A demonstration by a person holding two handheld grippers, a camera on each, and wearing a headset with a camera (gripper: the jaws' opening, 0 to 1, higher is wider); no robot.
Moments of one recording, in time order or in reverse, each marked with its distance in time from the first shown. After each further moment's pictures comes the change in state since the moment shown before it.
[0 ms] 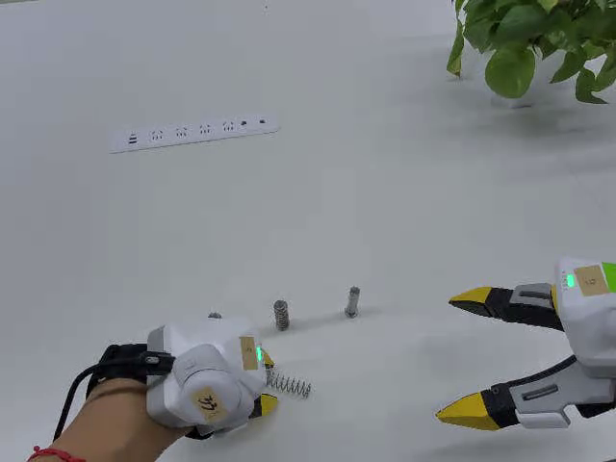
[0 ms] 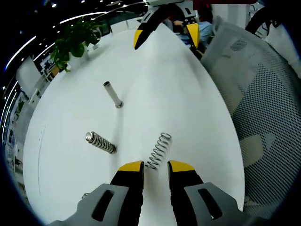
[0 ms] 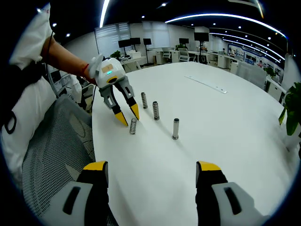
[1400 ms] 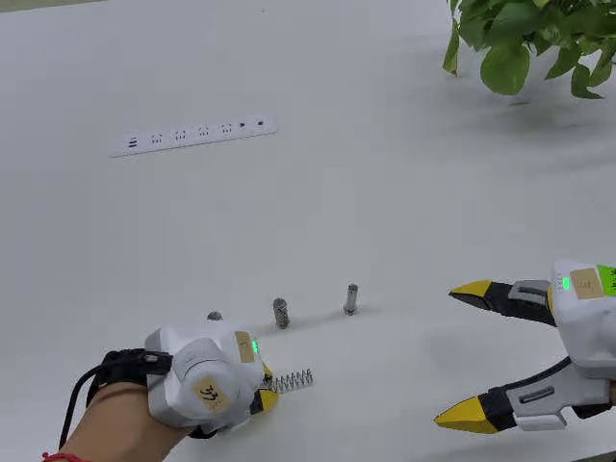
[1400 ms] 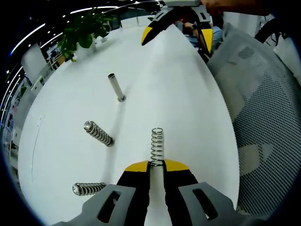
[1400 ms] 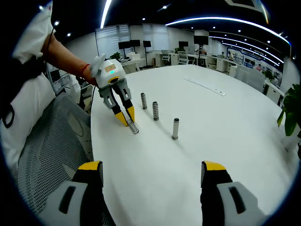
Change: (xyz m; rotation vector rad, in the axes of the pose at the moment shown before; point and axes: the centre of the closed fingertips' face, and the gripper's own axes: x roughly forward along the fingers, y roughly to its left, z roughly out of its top) left arm 0.003 -0.002 -0.009 -0.121 0.003 0.017; right arm 0.002 0.002 -0.004 -0.018 -0.026 -0.020
